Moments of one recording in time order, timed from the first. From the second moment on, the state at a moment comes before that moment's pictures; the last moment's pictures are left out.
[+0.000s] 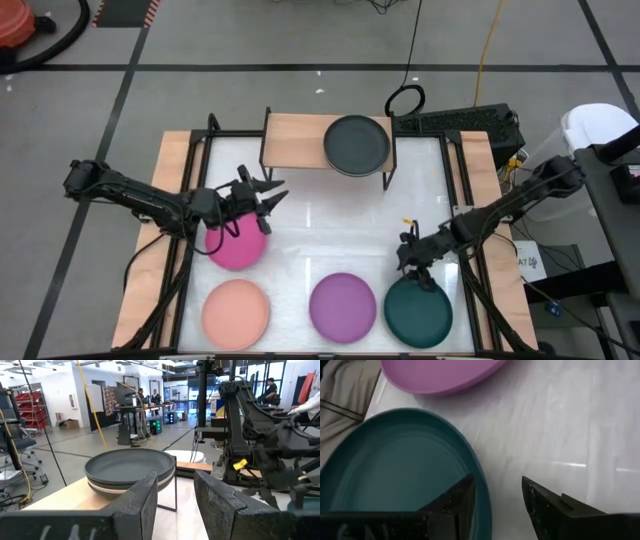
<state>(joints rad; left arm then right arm) -0.20 1.04 0.50 0.65 -0.58 0.09 0.47 1.08 0.34 -0.11 -0.14 0.46</state>
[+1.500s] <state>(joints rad) -0.20 1.04 0.50 0.60 -0.57 0.00 0.34 0.80 0.37 -0.05 0.40 0.30</state>
